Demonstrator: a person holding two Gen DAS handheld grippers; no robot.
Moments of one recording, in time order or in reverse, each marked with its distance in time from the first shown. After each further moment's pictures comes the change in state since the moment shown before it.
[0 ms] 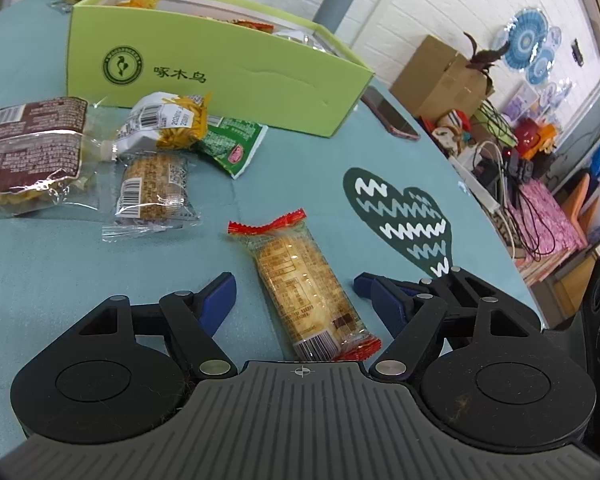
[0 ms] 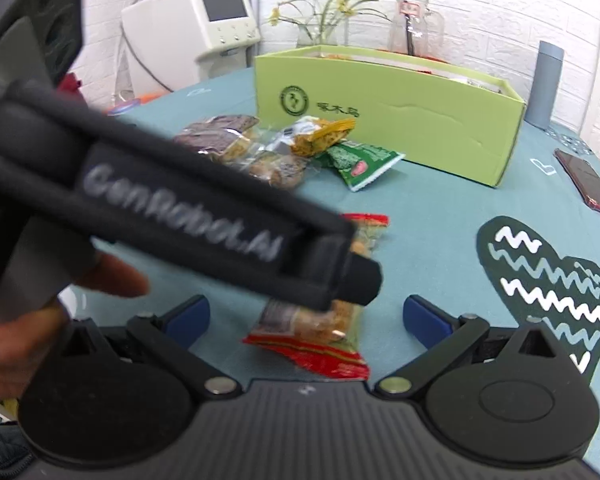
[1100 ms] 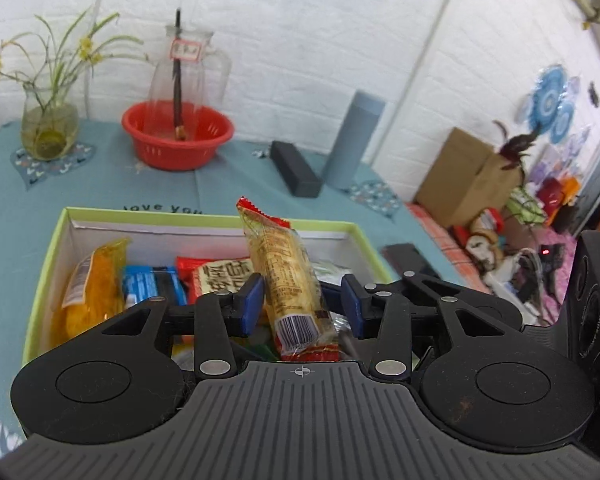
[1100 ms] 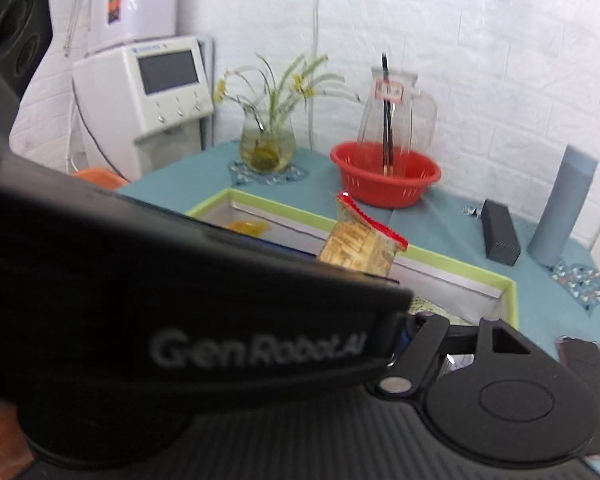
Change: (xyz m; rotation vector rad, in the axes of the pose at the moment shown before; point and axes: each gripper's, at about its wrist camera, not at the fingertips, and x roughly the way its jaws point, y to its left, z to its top) left arm 0.064 0.024 0.229 0.071 -0.165 0.071; right arm 0.134 -0.107 0.214 -0.043 -0.095 -0.015
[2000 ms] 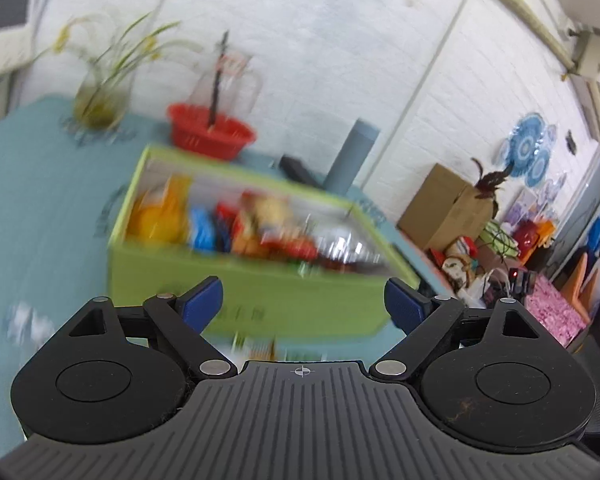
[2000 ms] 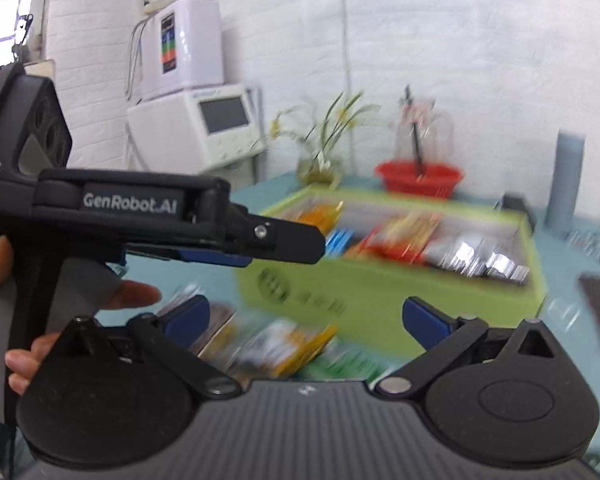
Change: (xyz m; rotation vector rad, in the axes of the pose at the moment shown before) left arm -0.107 0.034 -0.109 -0.119 -0.143 -0.064; right arm -0.093 0.049 -0.098 0.083 -0.156 0.129
